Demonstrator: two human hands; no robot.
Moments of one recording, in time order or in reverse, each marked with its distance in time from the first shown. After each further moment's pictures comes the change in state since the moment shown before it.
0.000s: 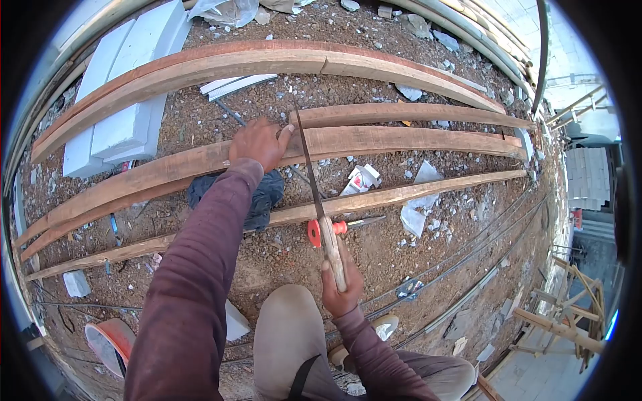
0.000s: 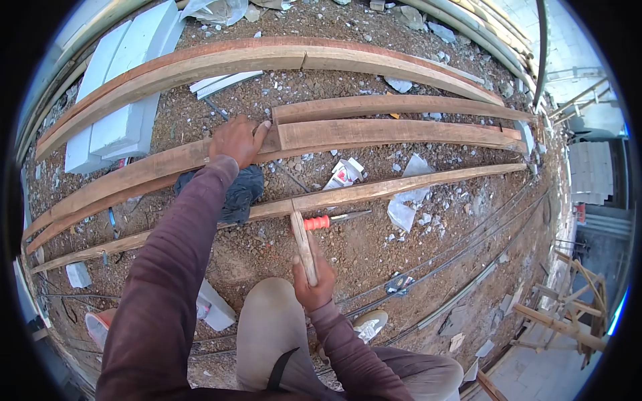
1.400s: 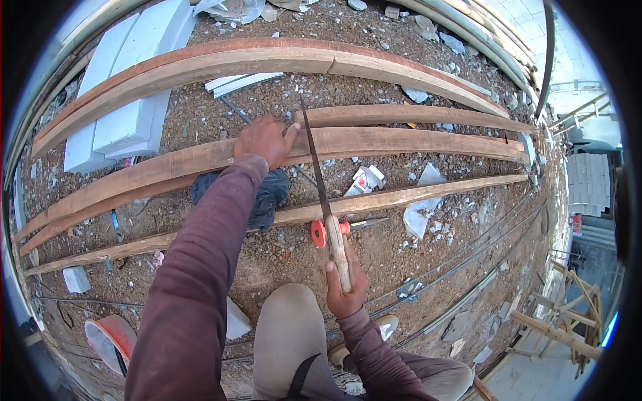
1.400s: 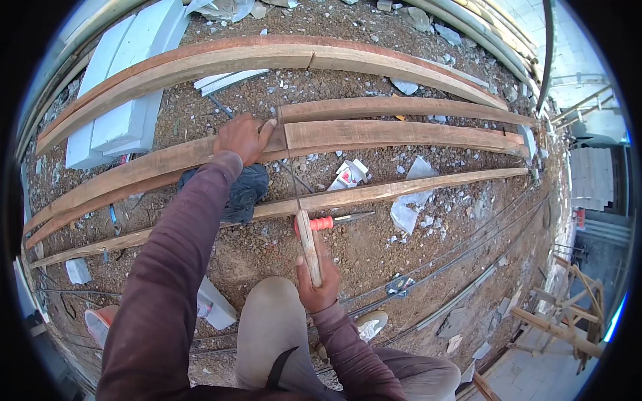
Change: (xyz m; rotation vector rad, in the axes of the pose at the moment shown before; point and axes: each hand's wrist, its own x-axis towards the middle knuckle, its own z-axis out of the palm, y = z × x) left_hand 0.000 0.000 -0.011 -0.023 -0.119 -0.055; right_hand 0.001 -0.014 -0.002 -0.009 -0.004 -0.004
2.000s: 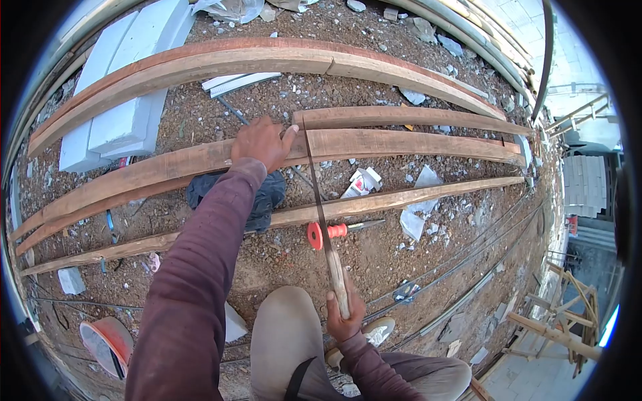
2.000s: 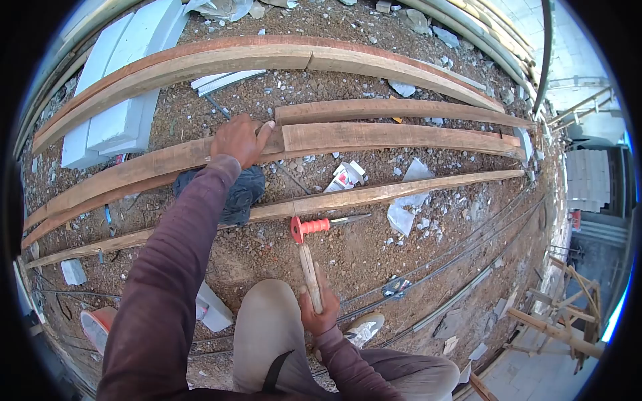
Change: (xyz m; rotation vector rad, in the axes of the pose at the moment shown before) left_hand -0.002 0.000 0.003 0.005 0.090 0.030; right_hand -0.057 0.033 -0.011 -0.044 0.003 0.046
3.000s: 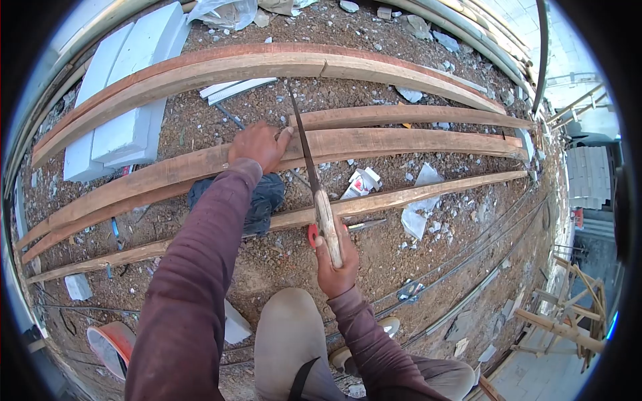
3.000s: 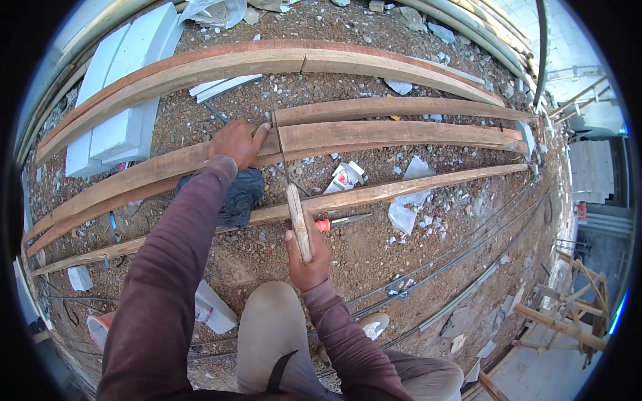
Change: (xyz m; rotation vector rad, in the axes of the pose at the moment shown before) left_hand 0.010 -0.002 -0.002 0.008 0.005 0.000; right_hand 0.102 -0.030 0.033 0.117 0.035 -0.128
